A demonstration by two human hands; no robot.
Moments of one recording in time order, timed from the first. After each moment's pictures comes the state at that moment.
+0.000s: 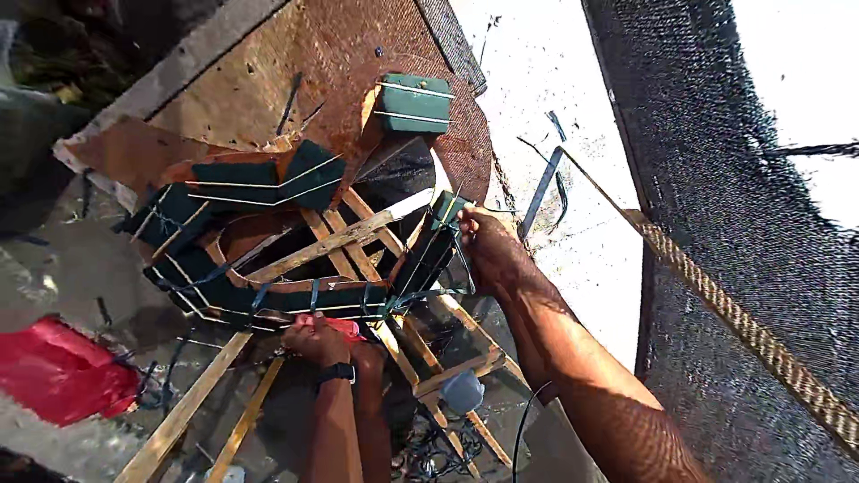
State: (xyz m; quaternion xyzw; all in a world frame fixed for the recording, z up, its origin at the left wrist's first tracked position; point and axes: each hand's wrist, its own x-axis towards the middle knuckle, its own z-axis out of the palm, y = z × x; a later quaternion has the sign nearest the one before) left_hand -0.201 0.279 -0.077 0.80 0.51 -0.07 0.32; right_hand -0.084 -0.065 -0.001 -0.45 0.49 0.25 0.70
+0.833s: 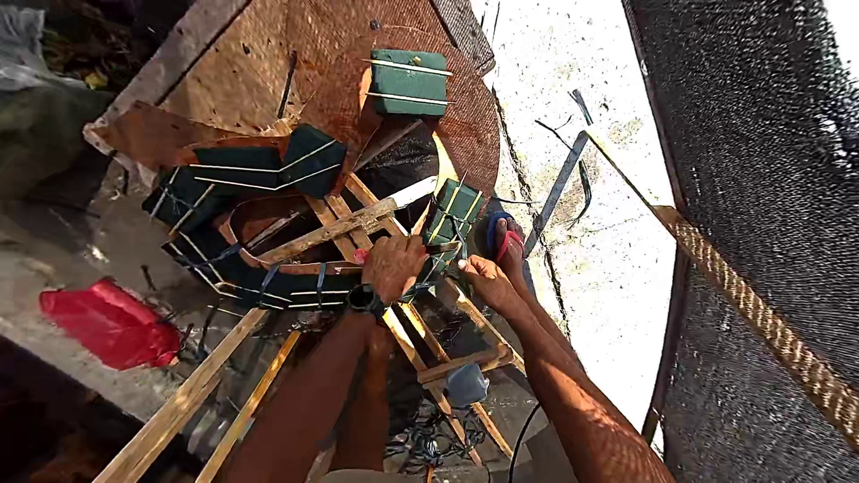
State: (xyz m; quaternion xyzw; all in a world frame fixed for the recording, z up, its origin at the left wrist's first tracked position) left_hand -0.095 0.152 -0.057 0.88 -0.29 -0.37 0.08; right_hand -0.192 -0.072 -0.060 -0.69 0.26 0.43 0.52
